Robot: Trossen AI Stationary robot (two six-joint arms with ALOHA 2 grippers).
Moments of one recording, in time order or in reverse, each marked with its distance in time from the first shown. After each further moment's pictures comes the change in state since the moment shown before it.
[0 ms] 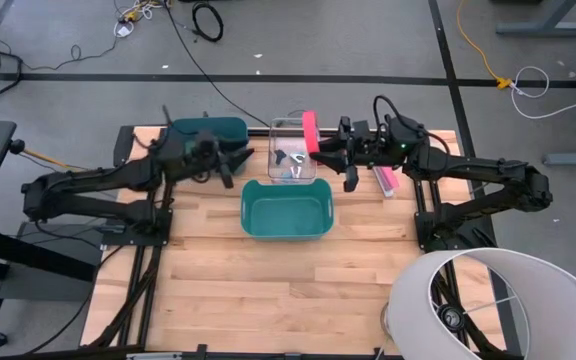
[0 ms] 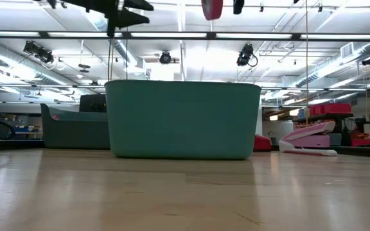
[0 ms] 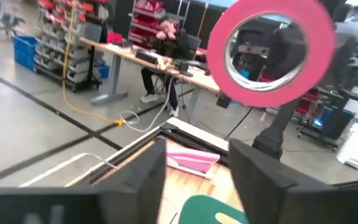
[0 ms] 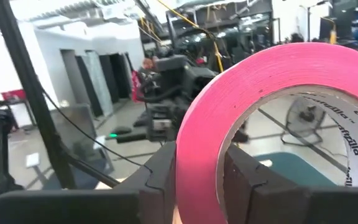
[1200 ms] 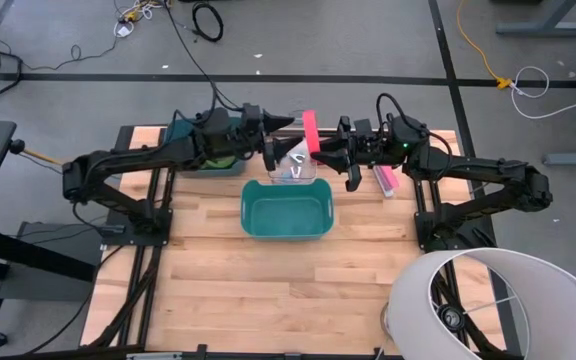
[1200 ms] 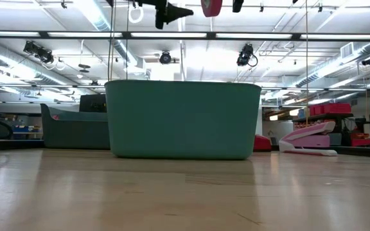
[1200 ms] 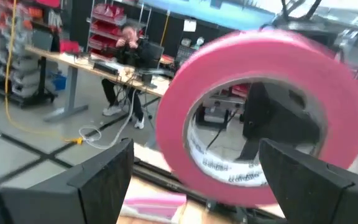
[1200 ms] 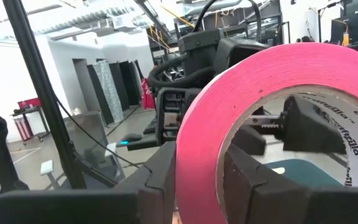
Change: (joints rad) left arm 0.053 0.453 0.412 0.115 0.200 -0.004; right arm 0.000 0.000 0.000 0.036 -0.034 0.039
